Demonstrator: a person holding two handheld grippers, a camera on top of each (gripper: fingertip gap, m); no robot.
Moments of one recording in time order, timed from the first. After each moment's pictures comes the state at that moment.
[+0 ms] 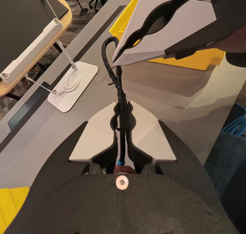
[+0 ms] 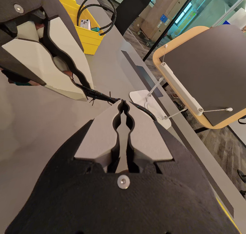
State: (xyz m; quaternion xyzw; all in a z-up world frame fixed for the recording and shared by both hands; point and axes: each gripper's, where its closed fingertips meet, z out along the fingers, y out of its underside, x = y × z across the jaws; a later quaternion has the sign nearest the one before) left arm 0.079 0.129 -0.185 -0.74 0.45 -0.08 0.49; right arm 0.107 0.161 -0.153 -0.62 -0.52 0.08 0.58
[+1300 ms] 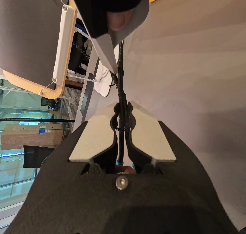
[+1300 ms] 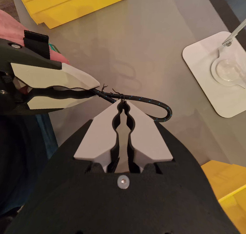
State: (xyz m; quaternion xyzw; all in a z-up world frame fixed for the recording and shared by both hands) left arm 0.049 0.144 -0.216 -0.68 0.52 0.21 0.47; right arm 0.080 0.168 -0.208 -0.77 -0.53 0.21 0.29
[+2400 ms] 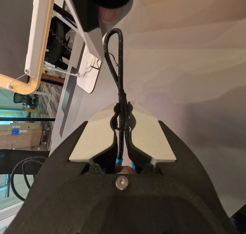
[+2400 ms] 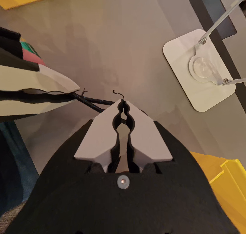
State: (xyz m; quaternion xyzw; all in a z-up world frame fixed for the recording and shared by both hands) left arm 0.047 0.144 -0.240 -0.71 0.52 0.16 0.44; right arm 0.086 0.196 -0.221 -0.78 -0.53 0.12 0.31
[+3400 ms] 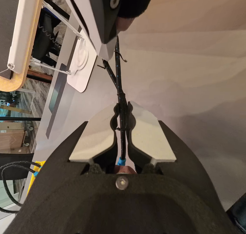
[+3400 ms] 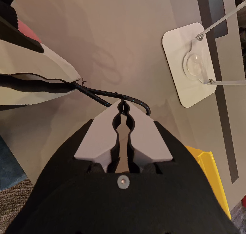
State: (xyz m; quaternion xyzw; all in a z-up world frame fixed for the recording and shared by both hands) left arm 0.049 0.147 -0.245 -0.74 0.51 0.12 0.42; right arm 0.090 0.195 -0.230 -0.76 -0.58 0.01 0.29
